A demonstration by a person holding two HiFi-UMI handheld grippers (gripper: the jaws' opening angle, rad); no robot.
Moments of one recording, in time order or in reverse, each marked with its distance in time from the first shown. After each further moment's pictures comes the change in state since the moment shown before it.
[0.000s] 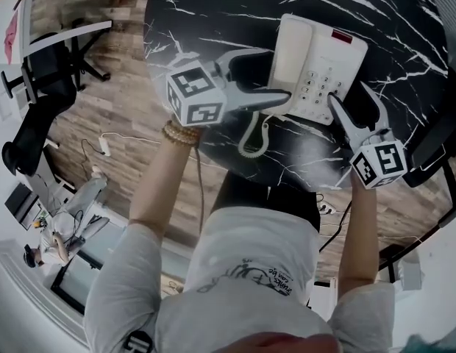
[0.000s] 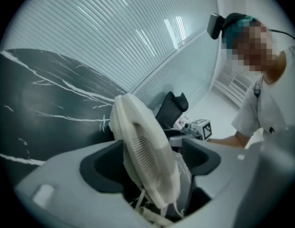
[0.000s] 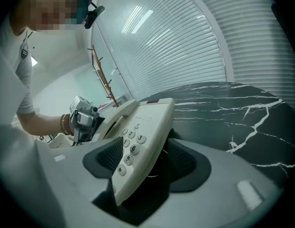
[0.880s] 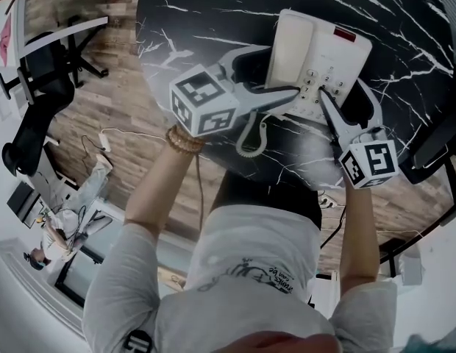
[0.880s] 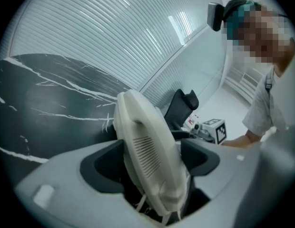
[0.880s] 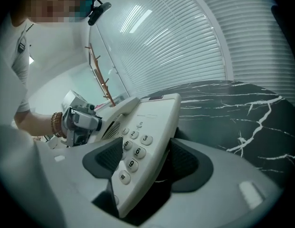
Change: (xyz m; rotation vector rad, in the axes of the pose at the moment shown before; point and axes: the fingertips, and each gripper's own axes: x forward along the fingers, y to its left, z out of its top) left arm 0.018 0.010 -0.003 -0.008 0.022 0.124; right arm 0.020 0.006 -0.004 0.011 0.005 -0.046
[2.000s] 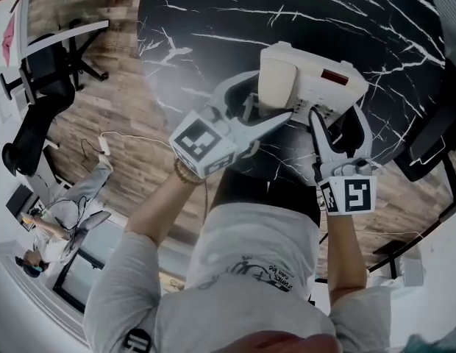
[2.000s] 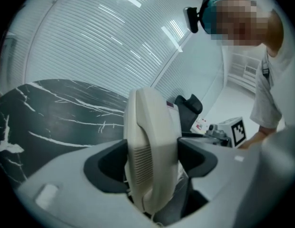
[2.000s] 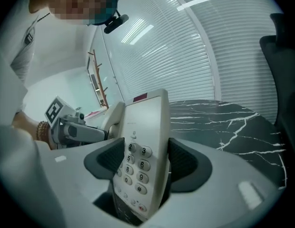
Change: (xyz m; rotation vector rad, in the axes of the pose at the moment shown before) left arm -0.028 -0.061 -0.006 0.083 -0.144 0.152; right arm -0.059 0.051 0.019 -0.048 -0.145 -0.115
